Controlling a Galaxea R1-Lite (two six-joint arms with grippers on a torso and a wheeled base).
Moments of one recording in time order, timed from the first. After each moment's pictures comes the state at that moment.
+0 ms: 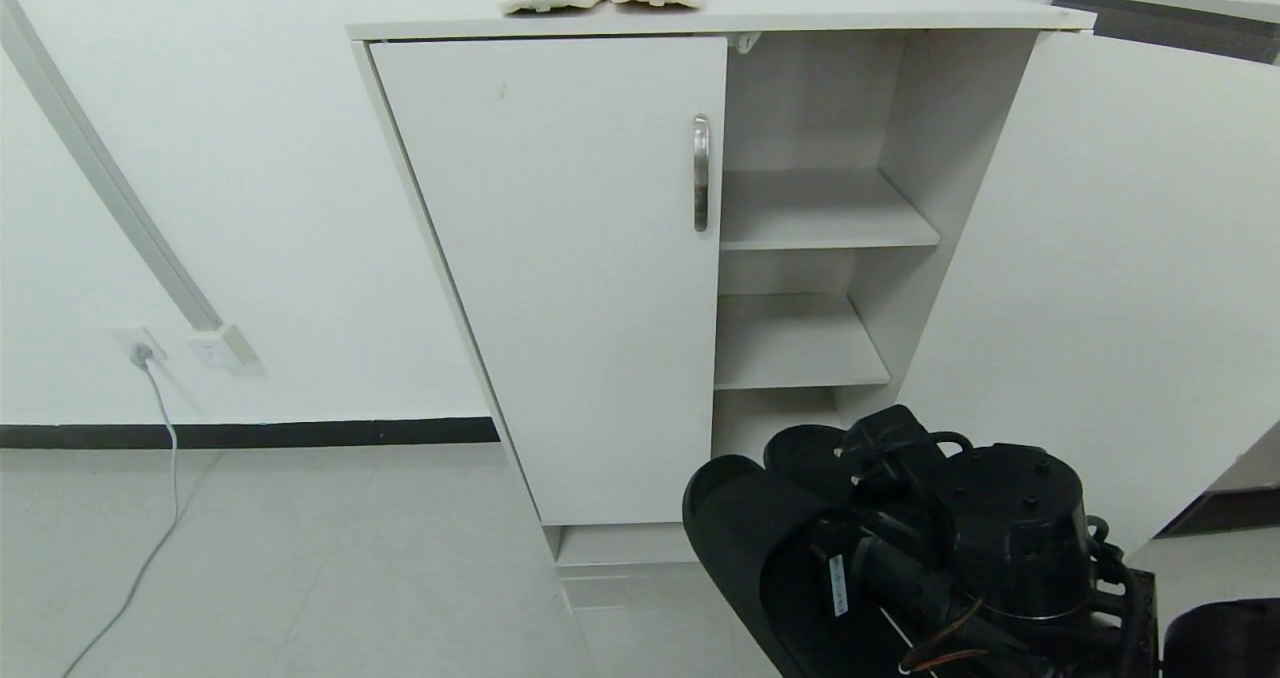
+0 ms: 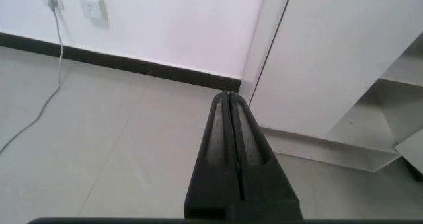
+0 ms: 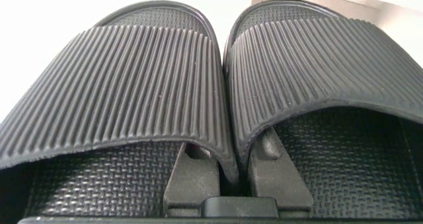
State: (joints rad) left arm -0.03 0.07 -0.05 0.00 0.10 -0.11; right arm 0.87 1.76 -0.54 -0.86 -0.37 0.17
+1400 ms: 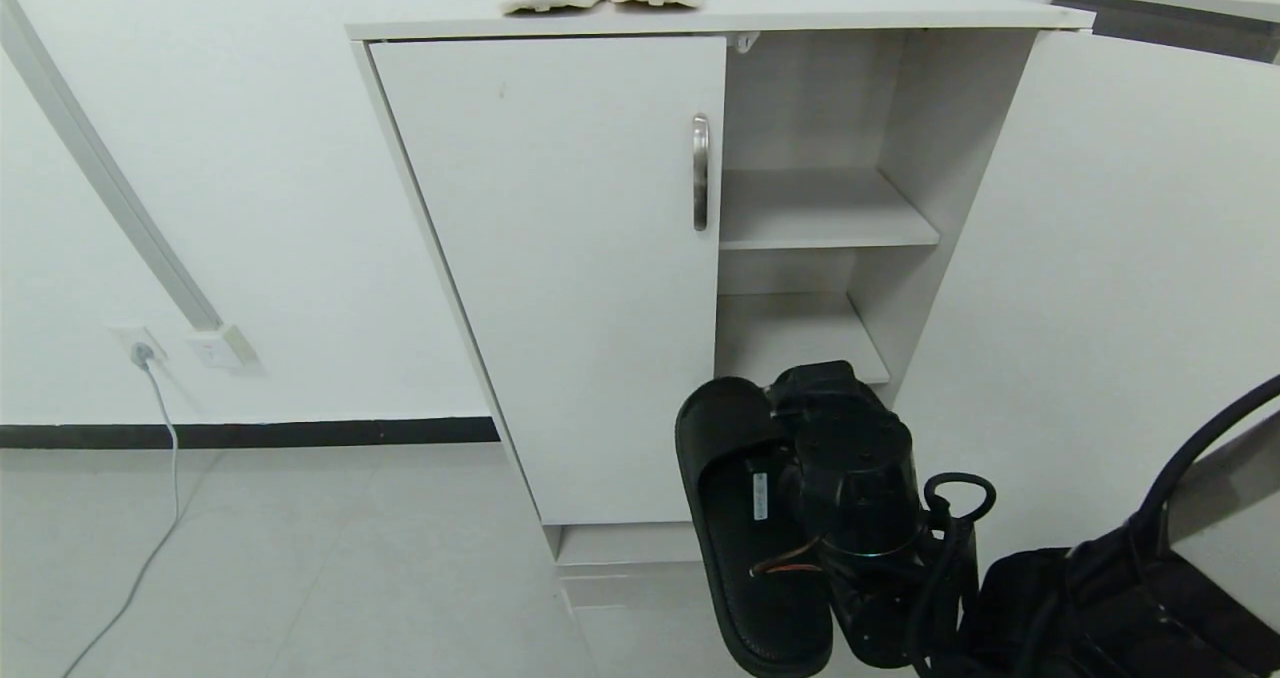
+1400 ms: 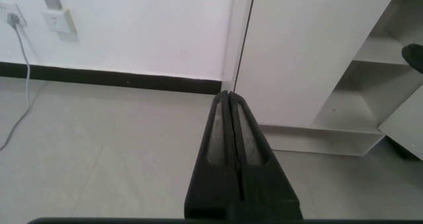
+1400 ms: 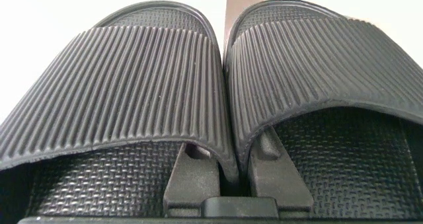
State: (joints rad) left arm 0.00 0.00 0.00 0.00 0.11 -0.08; right arm 0.91 1.98 -0.83 -0.91 -0.78 0.17
